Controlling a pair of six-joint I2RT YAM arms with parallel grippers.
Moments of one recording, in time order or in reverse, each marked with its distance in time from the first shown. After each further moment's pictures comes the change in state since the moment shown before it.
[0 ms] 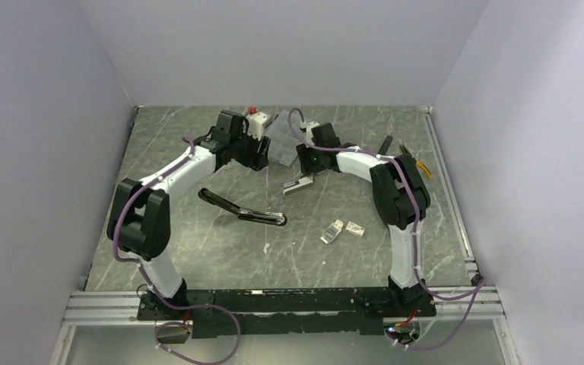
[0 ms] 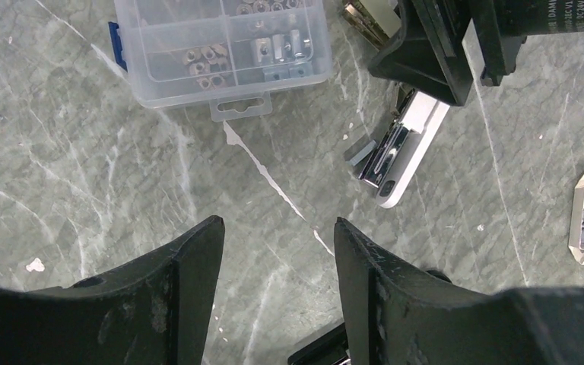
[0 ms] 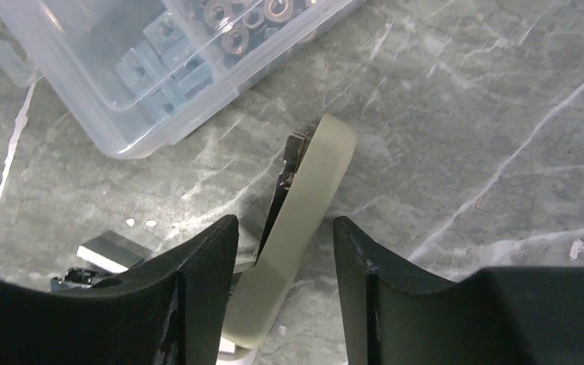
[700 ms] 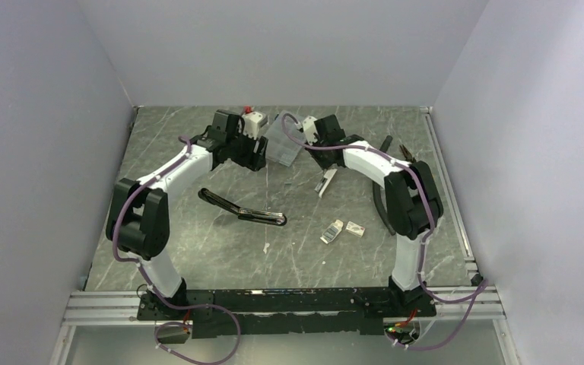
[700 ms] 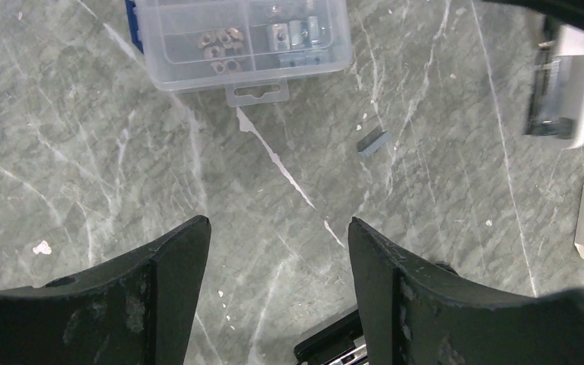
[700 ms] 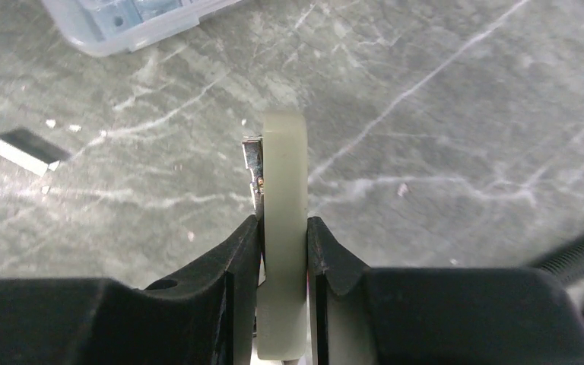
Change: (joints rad) left arm 0.023 0.000 0.002 -0.024 0.001 -0.005; right arm 0.012 -0.103 0.037 -0.175 0.155 -0.347
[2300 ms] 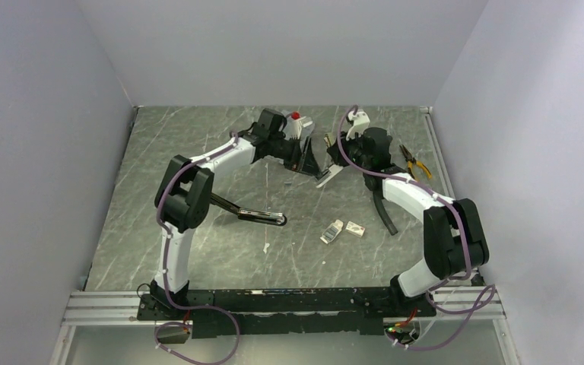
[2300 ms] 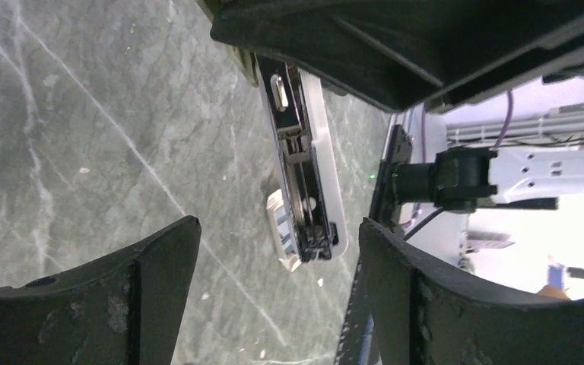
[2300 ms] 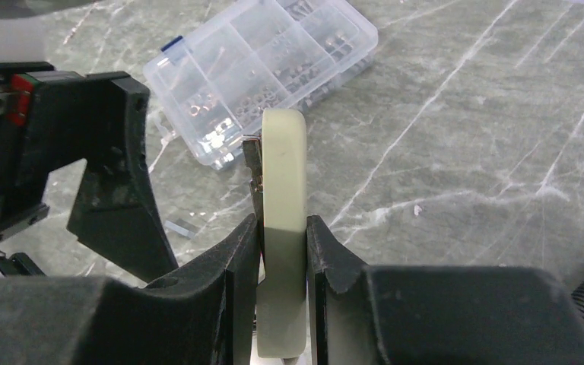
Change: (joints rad) left arm -0.164 0.383 0.325 0.098 0.676 -0.414; right arm -0.175 -0.436 -0.524 0.619 -0.291 0.398
